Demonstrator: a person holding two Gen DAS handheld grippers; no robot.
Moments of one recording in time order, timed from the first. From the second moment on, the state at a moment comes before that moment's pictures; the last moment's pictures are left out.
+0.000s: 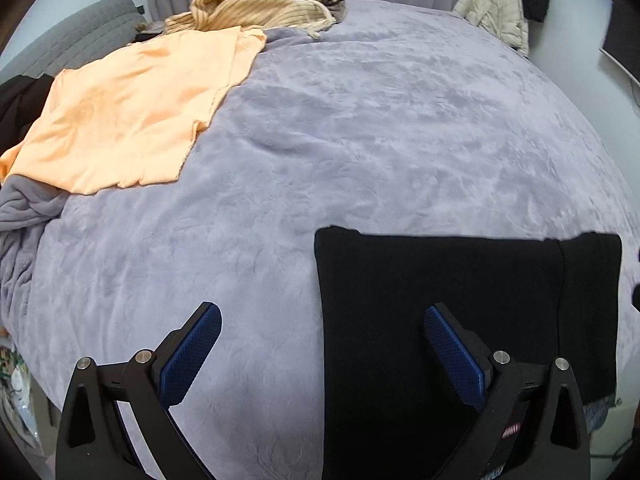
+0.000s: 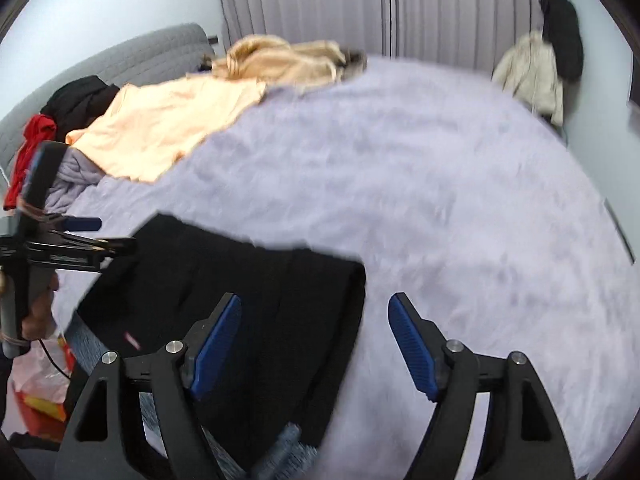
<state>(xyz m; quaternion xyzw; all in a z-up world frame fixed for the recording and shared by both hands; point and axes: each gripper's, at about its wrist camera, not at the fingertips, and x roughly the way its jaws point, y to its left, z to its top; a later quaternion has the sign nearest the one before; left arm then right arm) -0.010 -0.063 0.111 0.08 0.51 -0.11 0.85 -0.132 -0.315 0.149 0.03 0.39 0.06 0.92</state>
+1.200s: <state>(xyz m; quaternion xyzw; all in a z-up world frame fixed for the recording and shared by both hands) -0.032 -0.033 0.103 0.06 0.52 -0.10 0.85 -0.113 -0.317 0.117 0.05 0.43 -0.07 0.90</state>
